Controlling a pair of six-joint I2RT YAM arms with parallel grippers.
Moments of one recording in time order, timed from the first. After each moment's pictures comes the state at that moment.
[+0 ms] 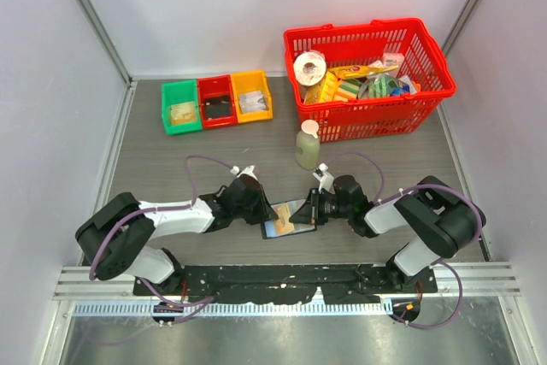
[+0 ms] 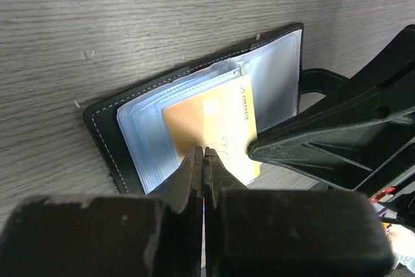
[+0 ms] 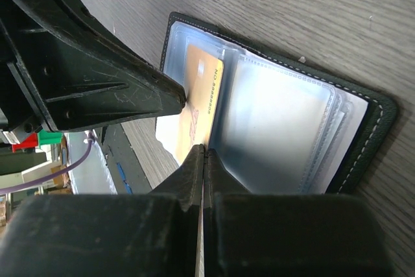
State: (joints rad) left arm -0.86 1.43 0.53 0.11 0.05 -1.01; right arm 0.64 1.57 0.27 0.76 -0.56 0.80
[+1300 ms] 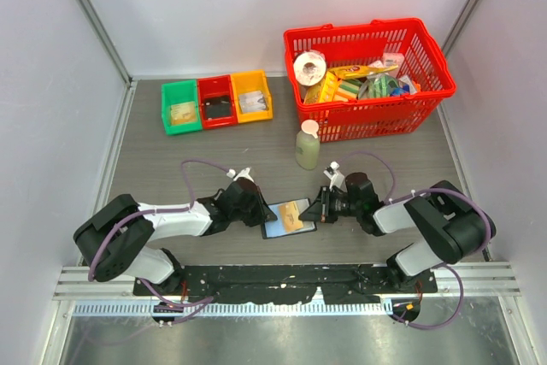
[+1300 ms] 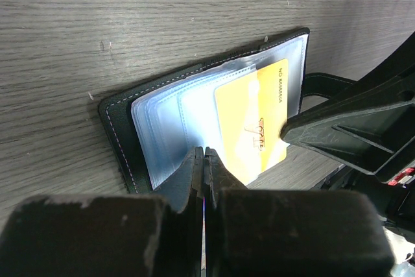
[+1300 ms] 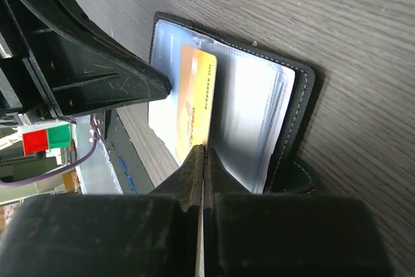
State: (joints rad) left arm -0.86 1.41 0.48 0.16 0.04 -1.07; right arm 0.51 1.52 0.23 0.73 -0.66 0.77
